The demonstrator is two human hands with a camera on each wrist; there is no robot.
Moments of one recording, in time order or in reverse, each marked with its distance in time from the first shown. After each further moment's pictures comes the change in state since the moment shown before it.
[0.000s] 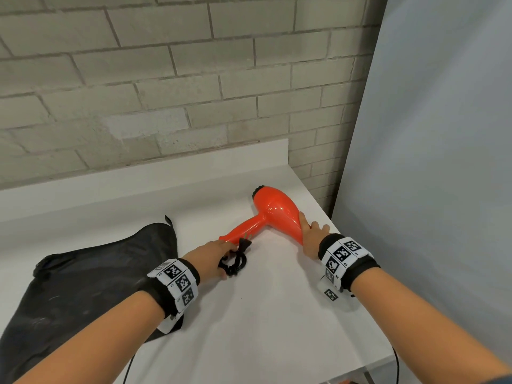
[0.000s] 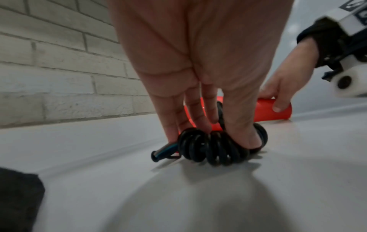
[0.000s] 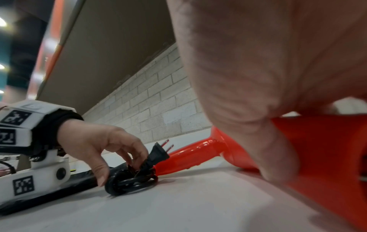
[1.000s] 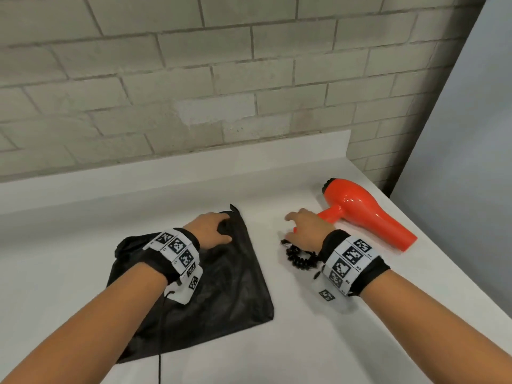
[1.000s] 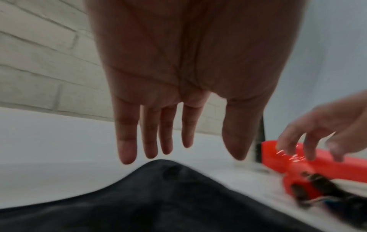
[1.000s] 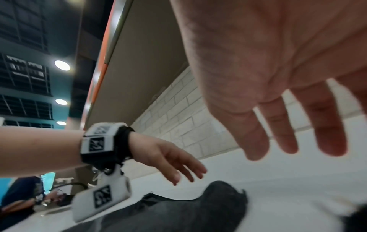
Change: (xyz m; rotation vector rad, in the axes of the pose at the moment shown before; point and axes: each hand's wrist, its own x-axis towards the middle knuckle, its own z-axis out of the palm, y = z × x) left_hand -0.057 -0.148 -0.064 -0.101 0.074 -0.171; right_hand -0.019 -0.183 -0.010 0.167 0.097 -0.322
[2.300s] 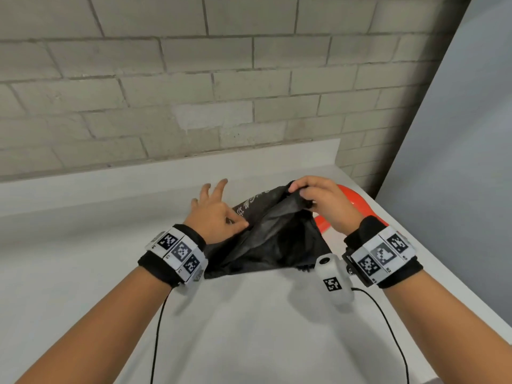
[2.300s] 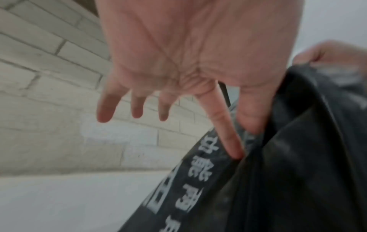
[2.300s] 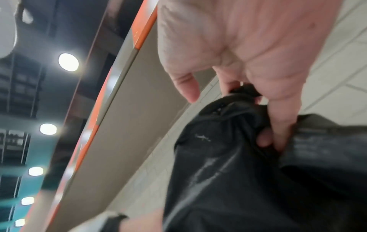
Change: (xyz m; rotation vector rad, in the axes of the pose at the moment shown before) left_hand -0.026 0.020 -0.028 0.052 0.232 0.160; right_hand -0.039 -0.032 -0.057 1.043 0.279 -0.203
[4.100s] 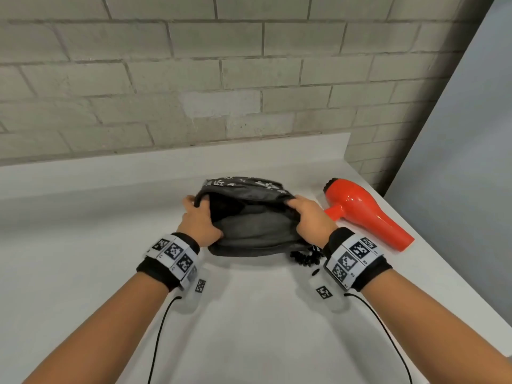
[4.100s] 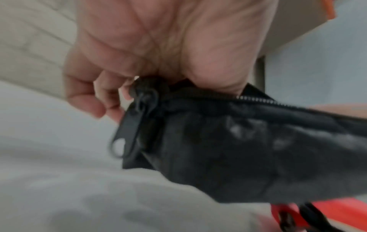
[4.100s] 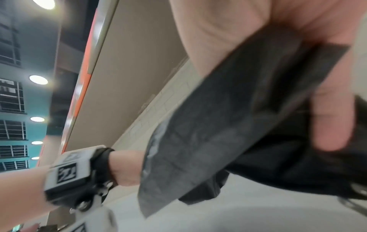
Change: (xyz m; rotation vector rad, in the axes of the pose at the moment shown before) left_hand -0.005 -0.028 0.035 -0.313 0.046 -0.396; right_hand 0.014 0.059 0.019 -0.792 -0.096 -0.020
